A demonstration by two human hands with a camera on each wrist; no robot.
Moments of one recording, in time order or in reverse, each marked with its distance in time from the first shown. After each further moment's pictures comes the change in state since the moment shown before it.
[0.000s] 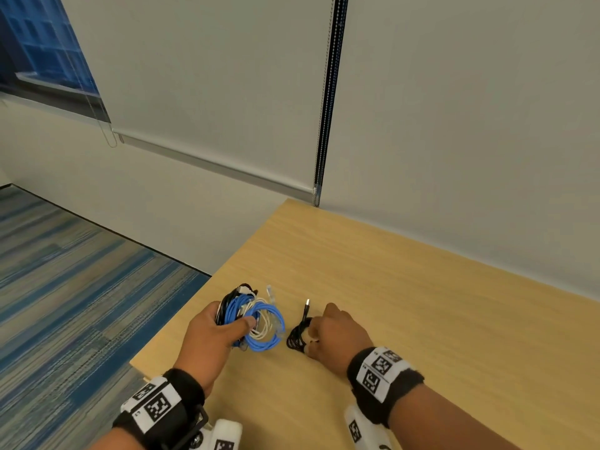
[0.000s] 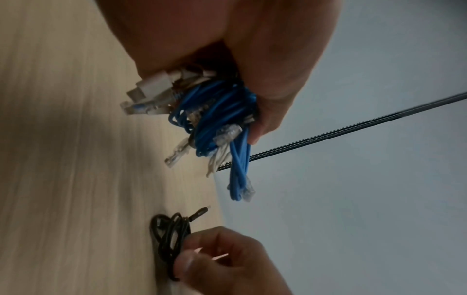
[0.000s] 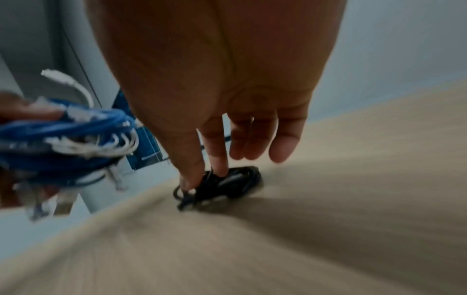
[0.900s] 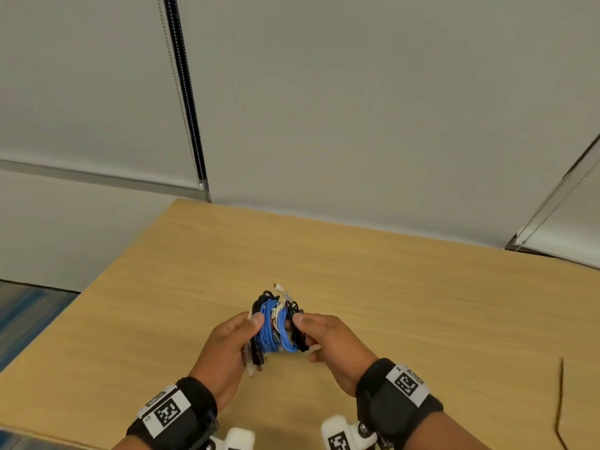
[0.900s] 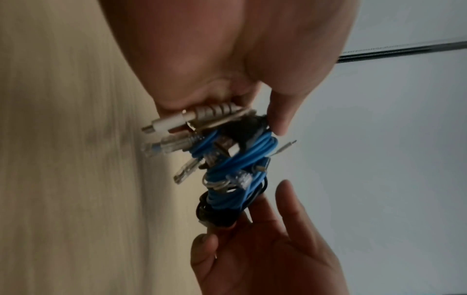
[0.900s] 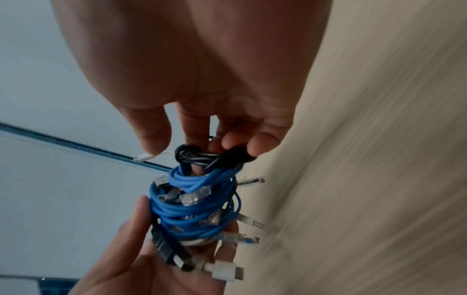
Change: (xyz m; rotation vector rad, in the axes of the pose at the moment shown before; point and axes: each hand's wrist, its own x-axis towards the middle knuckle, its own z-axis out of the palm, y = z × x) left_hand -0.087 0.000 0.195 -0.203 -0.523 -0.170; right_hand -0.176 0.114 -0.020 1.307 0.193 0.268
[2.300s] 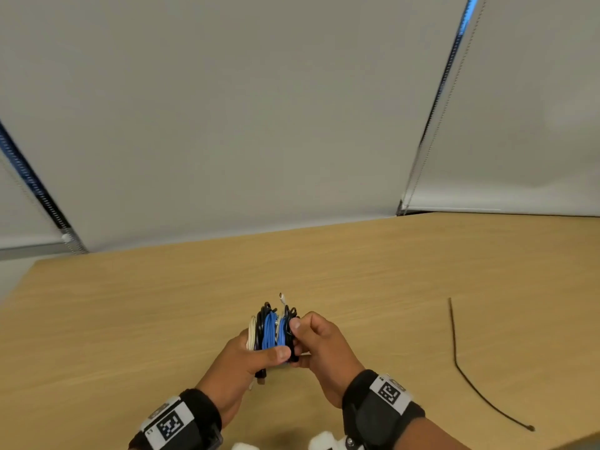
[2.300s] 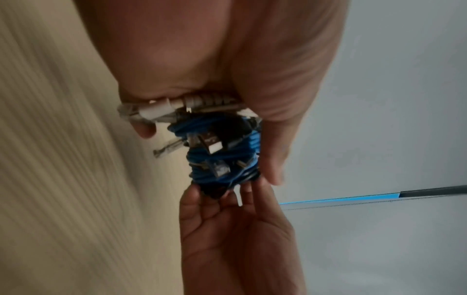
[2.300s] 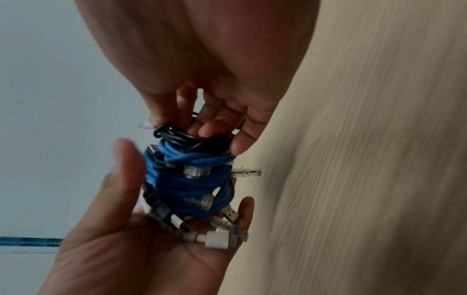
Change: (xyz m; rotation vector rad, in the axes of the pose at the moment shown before) left_hand 0.045 -0.011 0.137 0.279 -0.451 -0.135; right_hand -0.039 0.035 -0.099 0.381 0.425 -0.135
